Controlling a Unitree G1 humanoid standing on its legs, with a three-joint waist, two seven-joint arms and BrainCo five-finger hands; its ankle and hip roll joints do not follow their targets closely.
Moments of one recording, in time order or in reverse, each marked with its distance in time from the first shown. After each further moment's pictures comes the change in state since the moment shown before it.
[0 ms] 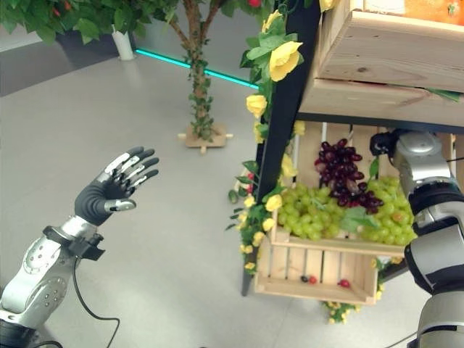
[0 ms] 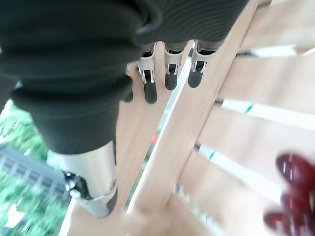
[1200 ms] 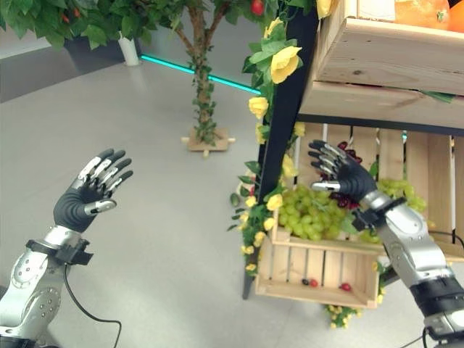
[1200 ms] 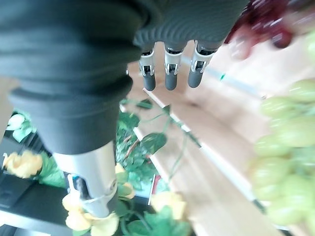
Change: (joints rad) left arm 0.100 -0.132 0.181 0.041 0.050 -0.026 0.020; right arm 0.835 0.064 -0.494 -0.724 0.060 -0.003 0.212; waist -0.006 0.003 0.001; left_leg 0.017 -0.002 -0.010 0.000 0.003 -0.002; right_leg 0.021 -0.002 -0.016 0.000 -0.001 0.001
